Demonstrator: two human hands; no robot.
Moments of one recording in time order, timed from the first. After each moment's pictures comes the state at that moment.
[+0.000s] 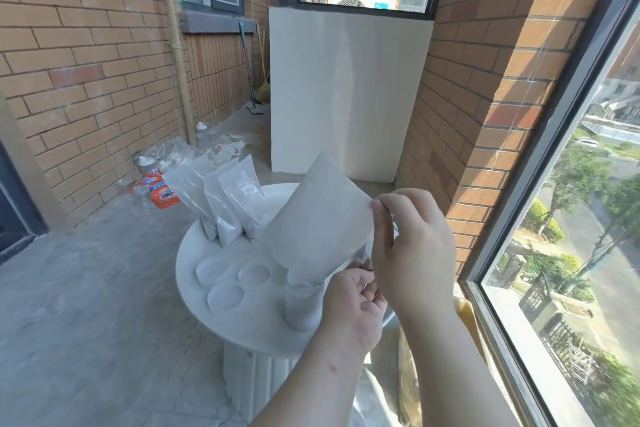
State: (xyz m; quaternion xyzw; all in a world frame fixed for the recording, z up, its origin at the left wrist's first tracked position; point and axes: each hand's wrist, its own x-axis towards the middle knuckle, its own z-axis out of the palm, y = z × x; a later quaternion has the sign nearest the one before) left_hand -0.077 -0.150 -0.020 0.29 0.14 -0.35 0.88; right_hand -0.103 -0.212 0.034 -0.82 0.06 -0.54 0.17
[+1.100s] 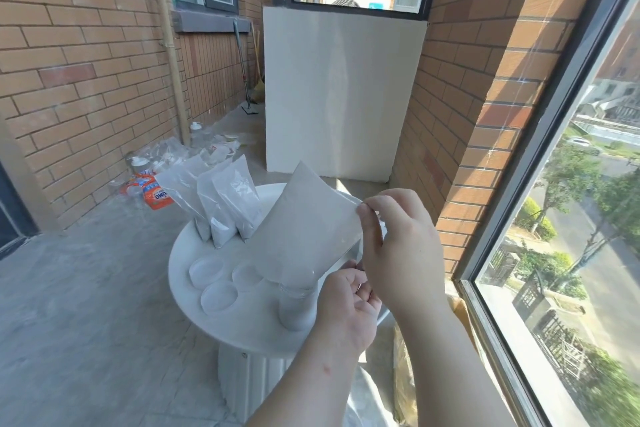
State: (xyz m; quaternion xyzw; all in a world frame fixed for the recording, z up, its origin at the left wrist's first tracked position) left_hand -0.079 -0.151 -0.017 0.30 0.14 -0.36 0.87; right_hand -0.101 -0.213 0.033 -0.84 0.06 -0.52 0.18
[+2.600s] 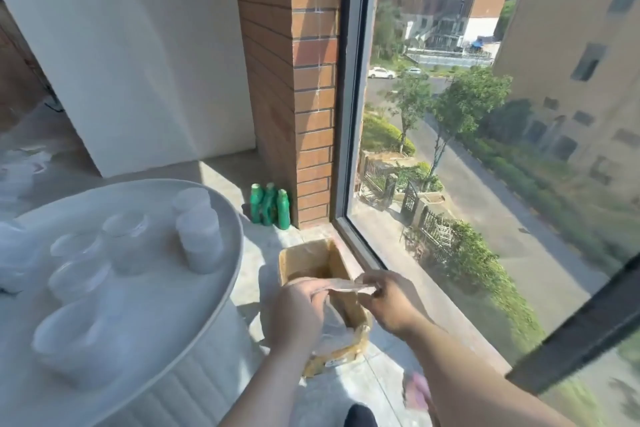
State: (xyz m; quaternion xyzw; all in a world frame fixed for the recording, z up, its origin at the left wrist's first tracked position) left_hand -0.140 -0.295 -0.136 0.83 -0.38 -0.08 0.41; right_hand -0.262 -0.410 -0.116 -0.78 0.42 -0.13 0.44
